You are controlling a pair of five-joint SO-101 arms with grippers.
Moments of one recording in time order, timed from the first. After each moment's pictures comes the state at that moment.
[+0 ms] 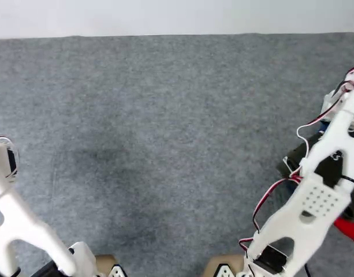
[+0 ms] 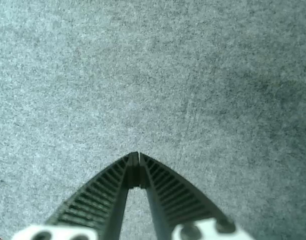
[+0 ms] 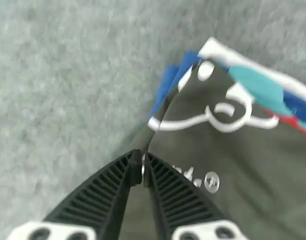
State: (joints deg) left arm -43.0 -26.7 7.1 99.1 -16.4; right arm 28.4 37.4 -56.3 100.5 11.6
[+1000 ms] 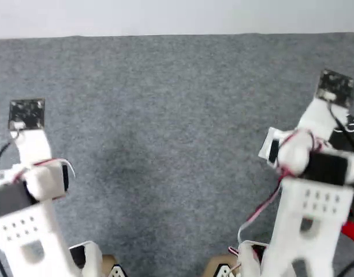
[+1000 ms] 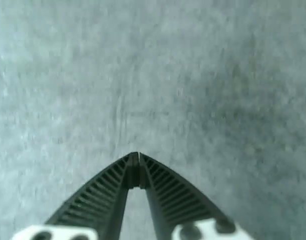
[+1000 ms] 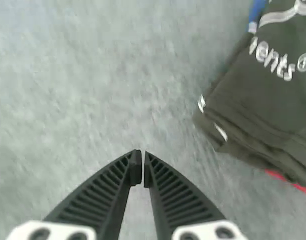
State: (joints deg) left arm -23.1 -53.8 37.1 89.5 -5.6; right arm 7.9 -42.2 17.7 88.5 -13.2
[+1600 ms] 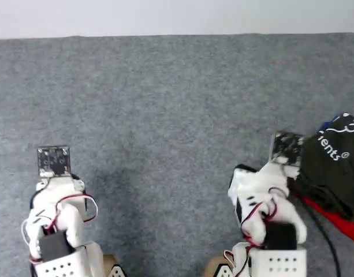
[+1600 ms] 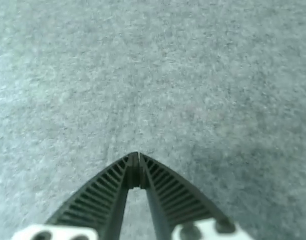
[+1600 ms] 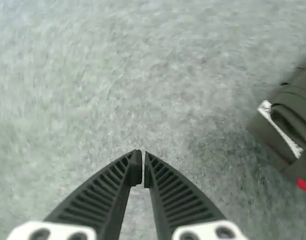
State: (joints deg) left arm -20.3 -94.2 84.0 64.7 -5.6; right arm -3.7 -84.7 72.2 64.4 -10.9
